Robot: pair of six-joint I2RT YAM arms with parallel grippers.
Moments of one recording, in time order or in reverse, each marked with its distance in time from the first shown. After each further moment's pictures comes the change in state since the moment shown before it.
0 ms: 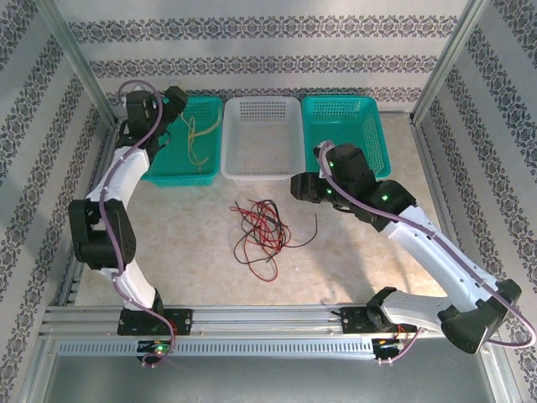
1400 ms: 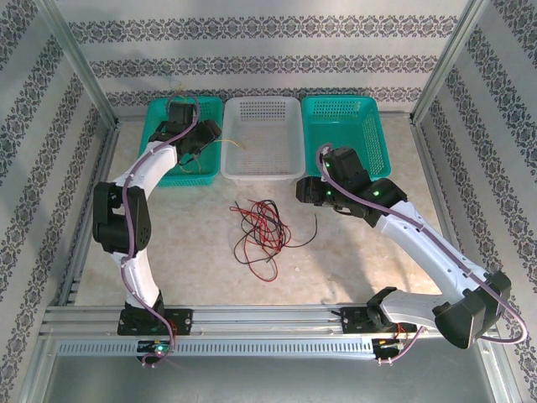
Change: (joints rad) left arm -0.165 0.191 0.107 -0.311 0.082 0.019; right arm -0.061 0.040 -0.064 -0.021 0.006 0.042
